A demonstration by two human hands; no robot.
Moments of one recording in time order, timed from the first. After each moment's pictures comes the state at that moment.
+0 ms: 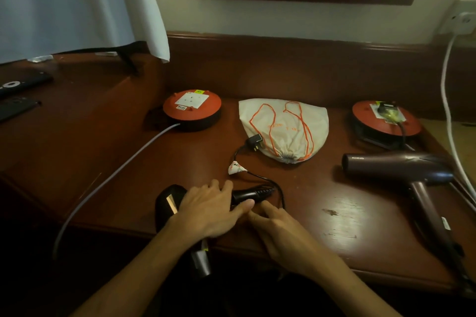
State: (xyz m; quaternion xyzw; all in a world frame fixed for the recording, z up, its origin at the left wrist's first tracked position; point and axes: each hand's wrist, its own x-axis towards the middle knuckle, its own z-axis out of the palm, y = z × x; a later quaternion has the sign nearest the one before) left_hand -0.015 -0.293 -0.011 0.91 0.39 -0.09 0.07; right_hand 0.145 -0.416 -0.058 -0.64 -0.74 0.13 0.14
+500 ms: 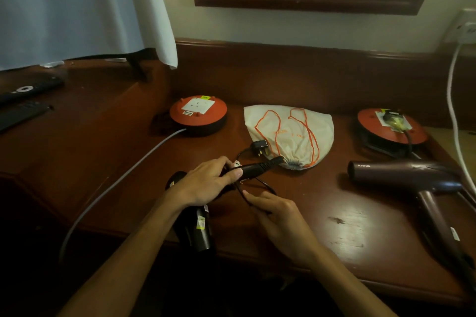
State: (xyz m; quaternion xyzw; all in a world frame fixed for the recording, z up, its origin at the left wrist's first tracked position) left_hand -0.026 -0.232 0.008 0.86 0.37 0.07 0.34; right_hand 0.135 -0.390 -0.041 -0.61 -0.65 0.19 0.41
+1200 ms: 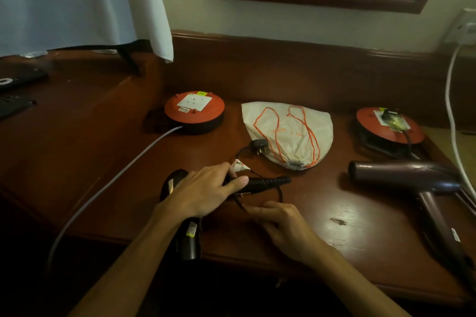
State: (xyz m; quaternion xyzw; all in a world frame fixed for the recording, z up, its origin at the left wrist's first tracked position) left_hand -0.028 -0.238 0.004 0.90 0.35 0.05 0.25; right_hand 0.153 -0.379 -0.066 -0.59 -0.72 0.14 0.32
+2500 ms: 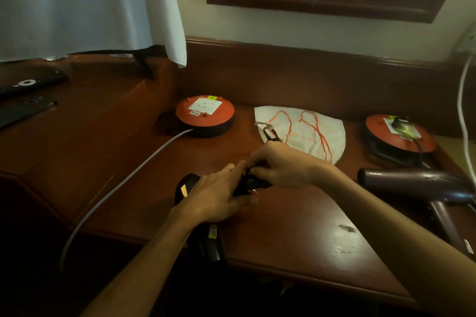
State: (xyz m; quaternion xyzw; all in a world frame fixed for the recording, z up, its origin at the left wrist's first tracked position) left_hand -0.031 -0.243 -0.002 0.92 0.31 0.08 0.22; right_hand 0.152 -0.296 0.067 -0.60 -0.77 0.18 0.10
